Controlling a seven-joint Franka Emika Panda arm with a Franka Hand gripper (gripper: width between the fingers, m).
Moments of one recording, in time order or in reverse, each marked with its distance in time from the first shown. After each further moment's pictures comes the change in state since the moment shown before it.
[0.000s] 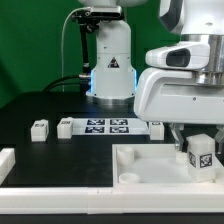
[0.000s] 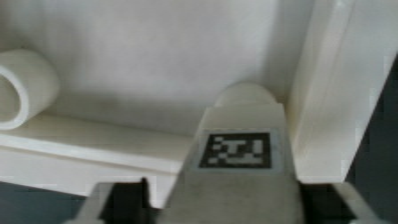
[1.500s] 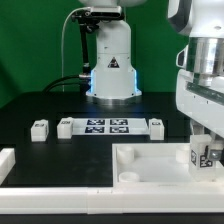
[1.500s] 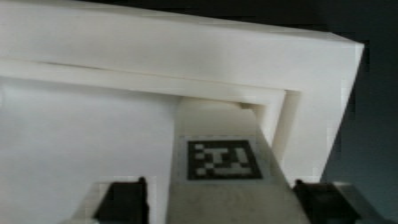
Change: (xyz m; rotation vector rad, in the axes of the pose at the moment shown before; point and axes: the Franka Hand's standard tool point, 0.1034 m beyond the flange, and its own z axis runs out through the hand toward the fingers) arm -0.003 -0.013 0.003 -0.016 -0.022 1.506
